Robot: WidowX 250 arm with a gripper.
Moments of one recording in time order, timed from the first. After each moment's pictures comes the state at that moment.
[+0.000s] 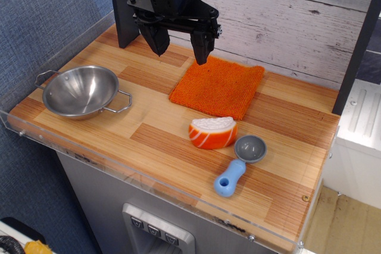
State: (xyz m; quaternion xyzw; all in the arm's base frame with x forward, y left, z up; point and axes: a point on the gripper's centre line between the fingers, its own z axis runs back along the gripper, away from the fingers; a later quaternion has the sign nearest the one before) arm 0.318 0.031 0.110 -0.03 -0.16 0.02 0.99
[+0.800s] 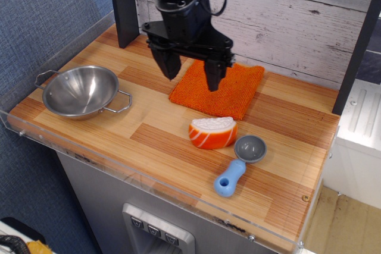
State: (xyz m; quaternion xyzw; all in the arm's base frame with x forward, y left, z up) arm 0.304 0.002 0.093 -0.03 -0.15 0.00 0.99
